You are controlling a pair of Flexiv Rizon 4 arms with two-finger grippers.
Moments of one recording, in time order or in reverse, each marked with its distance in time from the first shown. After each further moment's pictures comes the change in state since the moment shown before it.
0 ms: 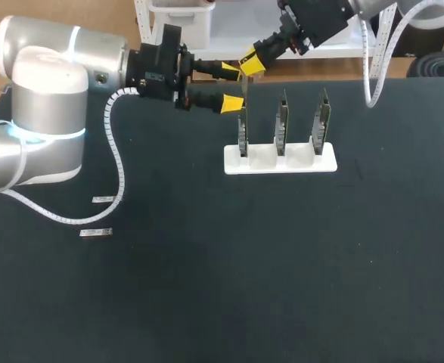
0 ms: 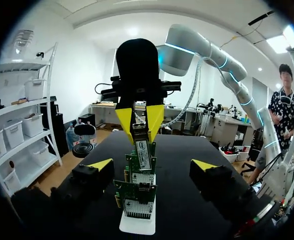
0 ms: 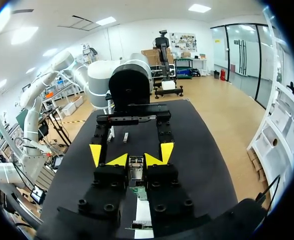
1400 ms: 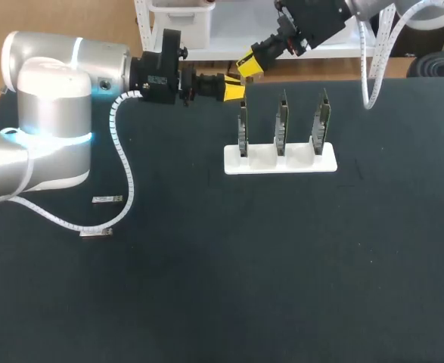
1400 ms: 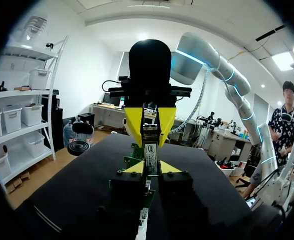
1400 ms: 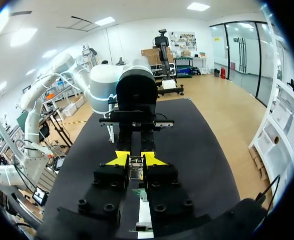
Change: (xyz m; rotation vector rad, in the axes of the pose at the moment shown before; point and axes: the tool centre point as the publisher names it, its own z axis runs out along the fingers) left arm -0.002 0.000 0.009 0.019 -0.080 -0.115; right arm -0.002 0.003 0.005 -0.007 0.003 0.018
